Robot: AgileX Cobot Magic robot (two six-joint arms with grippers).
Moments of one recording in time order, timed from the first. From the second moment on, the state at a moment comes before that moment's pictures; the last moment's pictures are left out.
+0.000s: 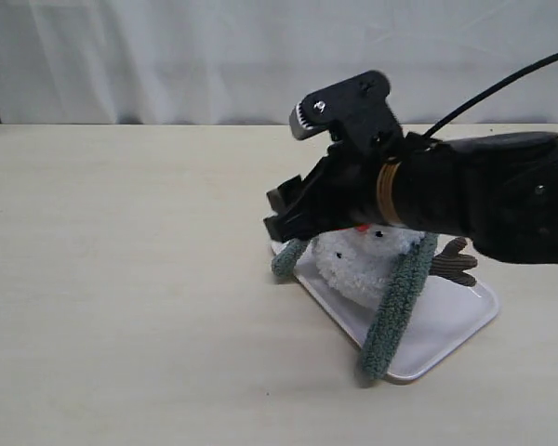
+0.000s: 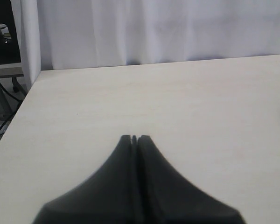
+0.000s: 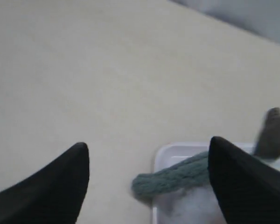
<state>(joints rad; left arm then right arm) -0.06 0.00 0.00 -0.03 0.32 0.08 0.63 1.53 -0.88 -1.43 0.07 1.42</state>
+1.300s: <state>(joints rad) -0.06 0.00 0.00 -0.03 0.32 0.08 0.39 1.49 -1.01 -0.09 0.43 -0.05</state>
